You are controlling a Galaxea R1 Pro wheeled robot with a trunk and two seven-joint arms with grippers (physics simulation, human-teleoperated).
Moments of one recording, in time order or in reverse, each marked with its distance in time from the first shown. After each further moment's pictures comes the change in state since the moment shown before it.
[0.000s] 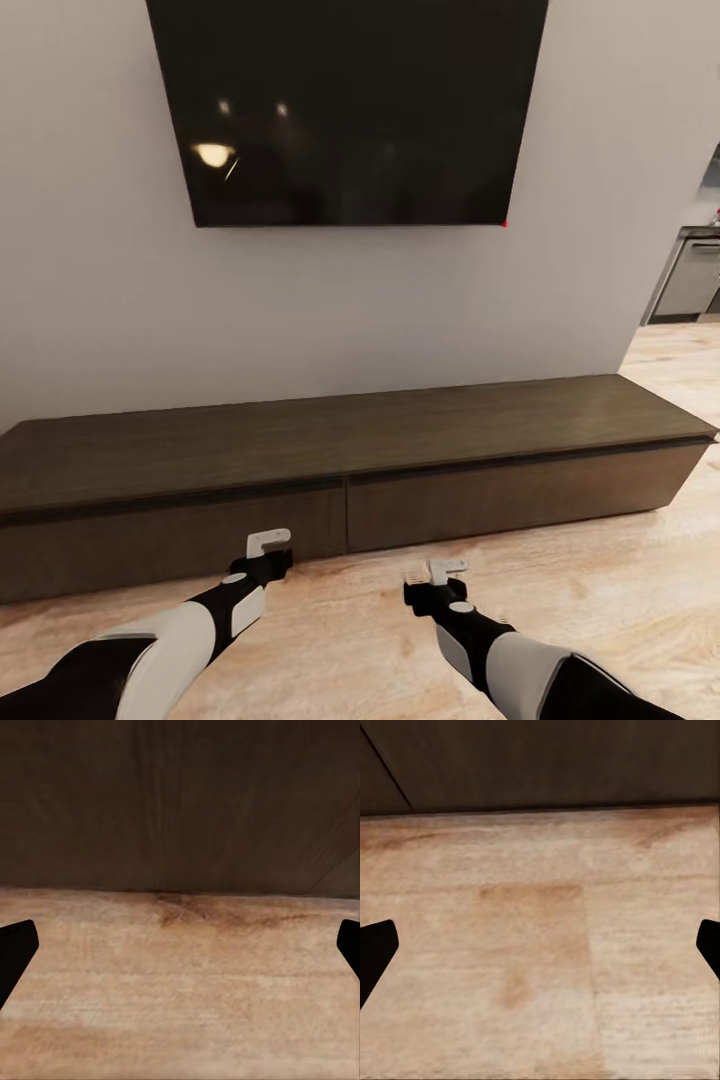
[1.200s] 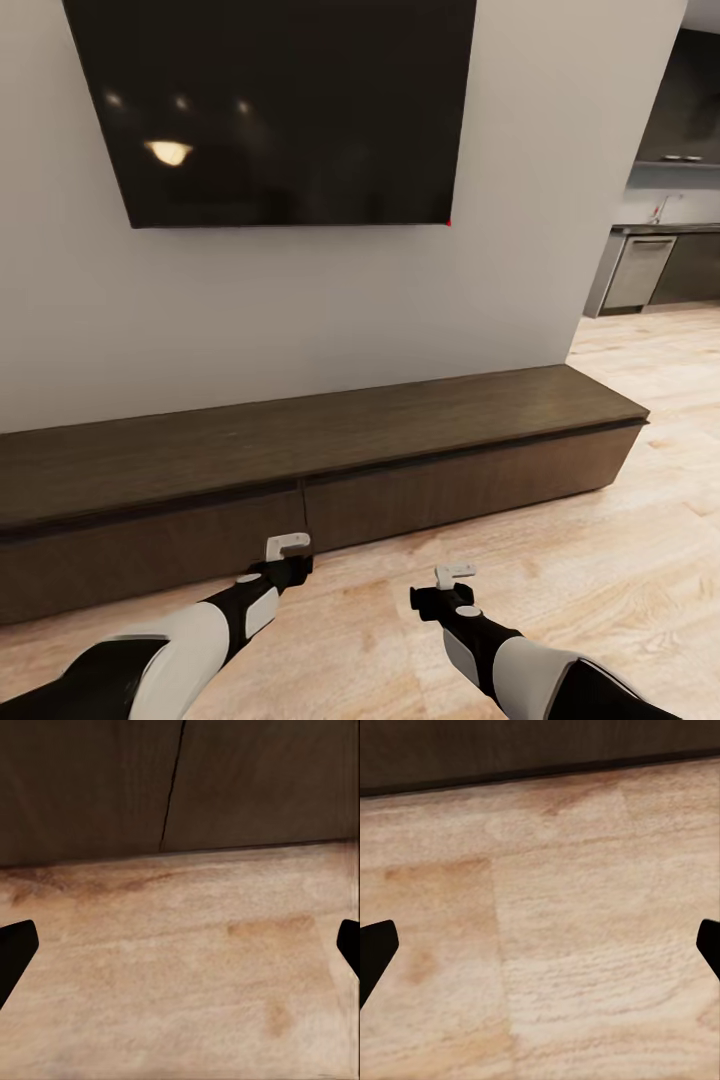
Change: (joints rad) left arm 0.001 -0.045 -0.004 -0.001 -0.002 0.063 -0.072; right arm 0.012 -0.020 -0.008 -0.004 -0.005 0.002 0.003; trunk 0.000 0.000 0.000
